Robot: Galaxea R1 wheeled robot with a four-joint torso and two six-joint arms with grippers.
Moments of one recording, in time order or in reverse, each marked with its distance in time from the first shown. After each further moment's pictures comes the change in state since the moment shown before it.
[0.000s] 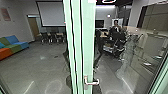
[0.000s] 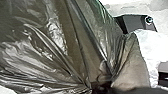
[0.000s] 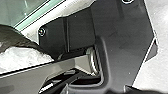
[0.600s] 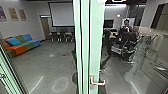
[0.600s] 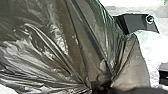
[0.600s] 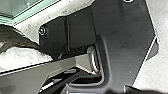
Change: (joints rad) left arm 0.001 0.000 -0.002 0.000 0.001 0.000; right arm -0.002 0.005 -0.002 -0.001 -0.002 0.000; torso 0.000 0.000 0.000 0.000
